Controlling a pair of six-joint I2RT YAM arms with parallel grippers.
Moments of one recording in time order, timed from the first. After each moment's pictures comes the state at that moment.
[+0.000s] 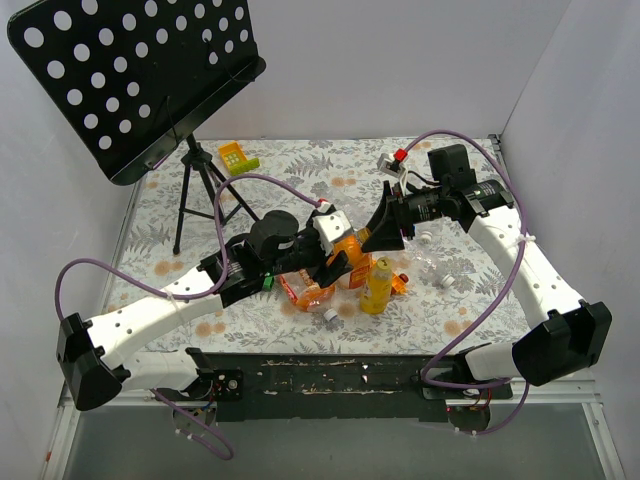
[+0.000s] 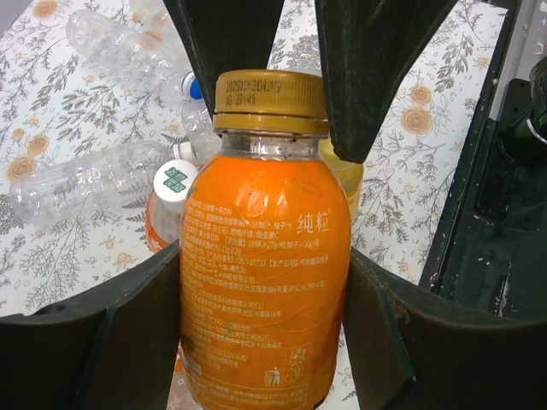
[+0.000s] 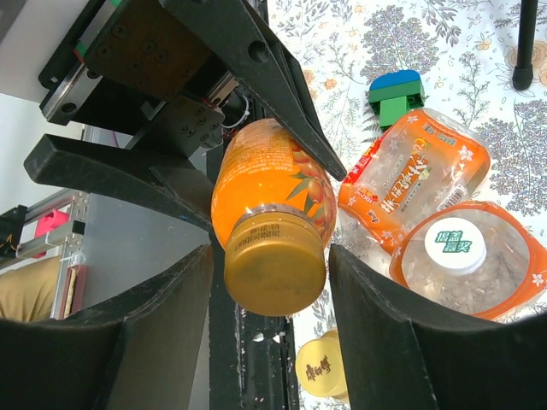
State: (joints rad) left arm -0.96 1.17 1.04 -0.21 0.17 0.12; right arm 0.37 1.36 1.36 -0.83 -1.21 -0.24
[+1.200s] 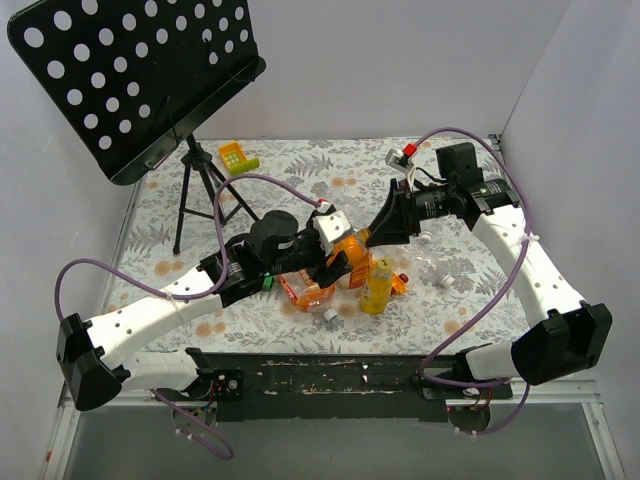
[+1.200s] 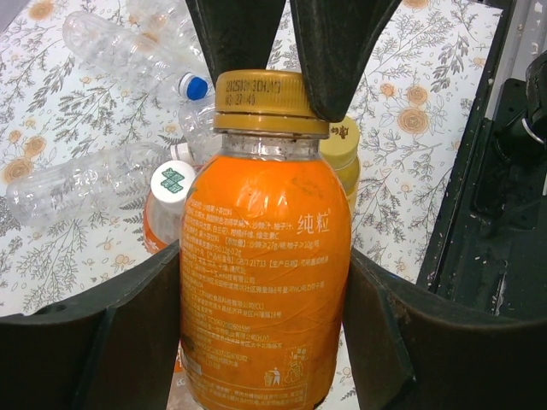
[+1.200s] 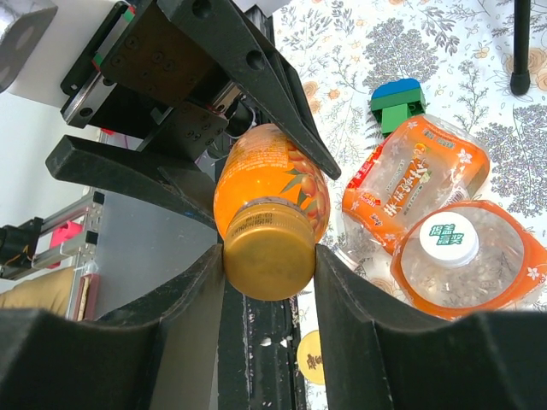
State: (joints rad) left arm -0.96 1.17 1.04 -0.21 0.17 0.12; right arm 0.33 1.35 1.36 -0.82 -1.27 -0.22
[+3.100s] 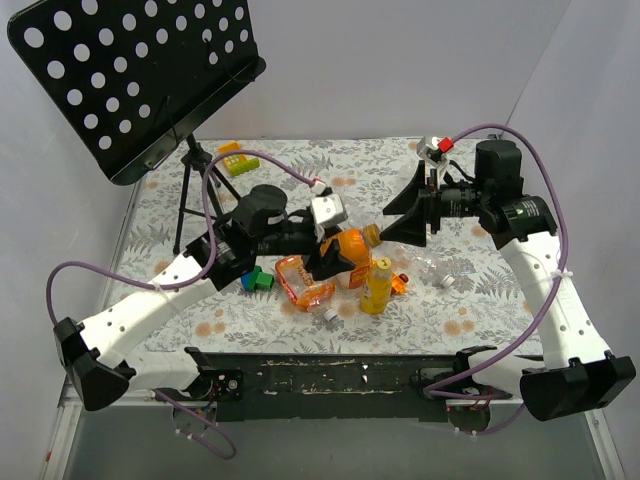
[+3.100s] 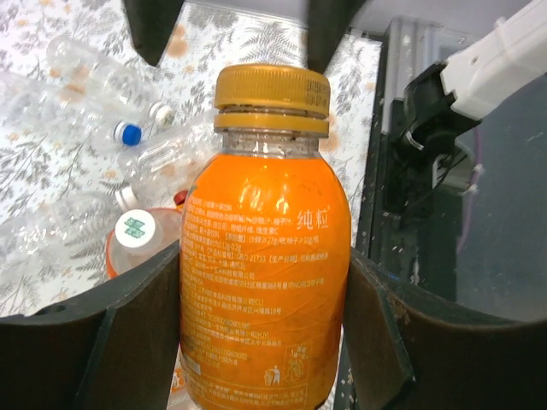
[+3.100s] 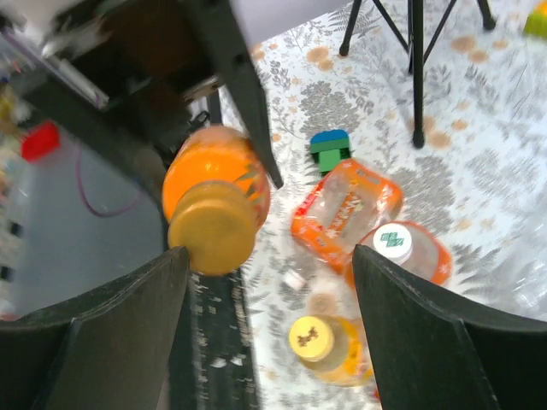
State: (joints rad) left arm -0.80 1.20 1.22 -0.34 0.58 0.10; right arm 0.27 1.18 1.39 -0.75 -1.19 -0.24
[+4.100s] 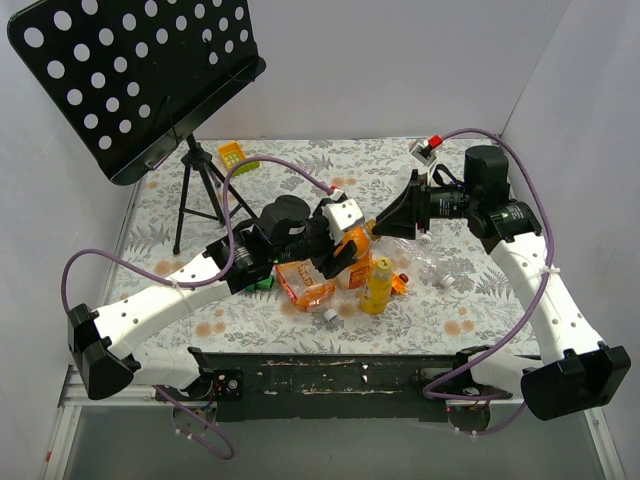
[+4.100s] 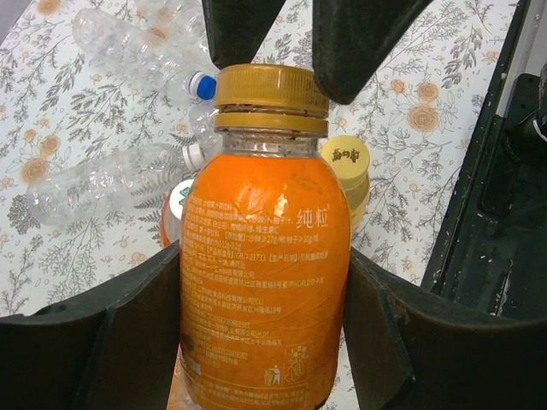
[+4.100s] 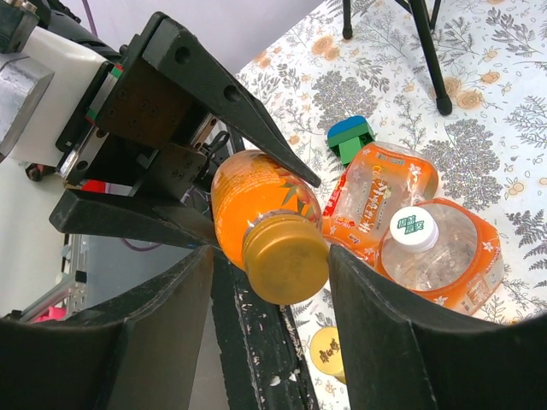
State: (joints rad) left arm -0.96 1.26 1.22 -0.35 0.16 0.15; right arm 0.27 1.17 1.23 -0.51 -1.13 0.18
